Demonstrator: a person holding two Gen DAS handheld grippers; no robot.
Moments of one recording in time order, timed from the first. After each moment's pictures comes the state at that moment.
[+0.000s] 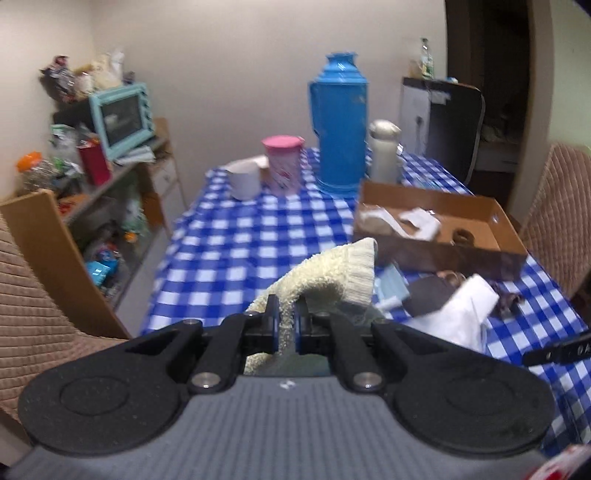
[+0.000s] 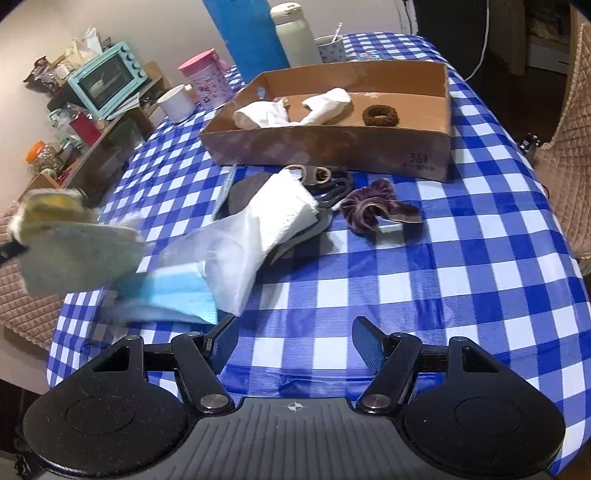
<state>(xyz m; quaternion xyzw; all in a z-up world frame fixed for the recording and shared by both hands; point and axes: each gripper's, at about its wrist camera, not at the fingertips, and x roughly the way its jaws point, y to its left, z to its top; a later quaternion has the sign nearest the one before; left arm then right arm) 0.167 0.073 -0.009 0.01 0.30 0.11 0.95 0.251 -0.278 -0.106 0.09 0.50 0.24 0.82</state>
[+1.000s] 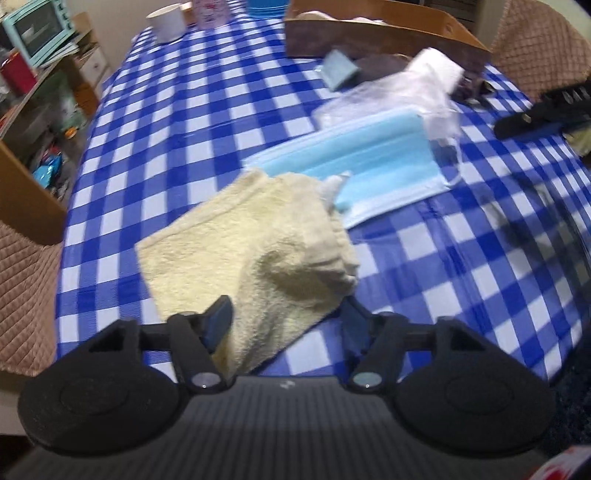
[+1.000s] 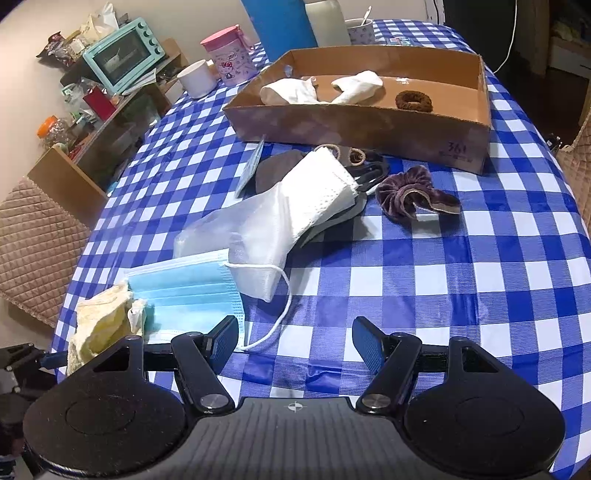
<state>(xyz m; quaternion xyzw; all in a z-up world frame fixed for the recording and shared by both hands) 0.126 0.049 -0.129 0.06 0.53 0.00 0.85 0.251 -0.254 -0.114 0.07 0.52 0.27 0.81</state>
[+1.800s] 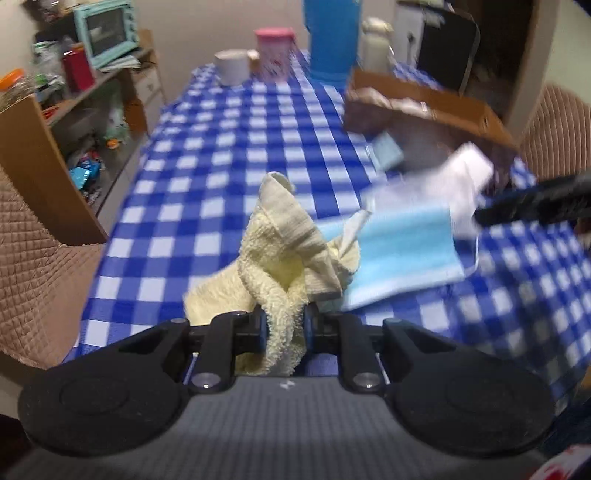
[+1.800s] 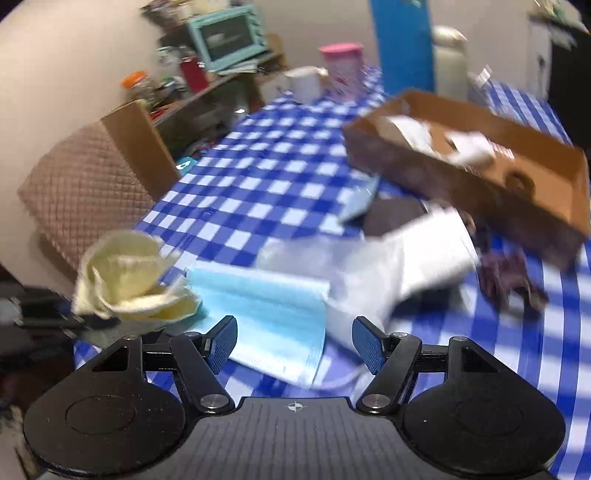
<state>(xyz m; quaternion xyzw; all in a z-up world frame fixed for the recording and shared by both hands) 0.109 0.089 -0.087 -0.03 0.42 0.07 0.90 0.237 -0.186 -0.098 -0.03 0.43 0.40 0.81</state>
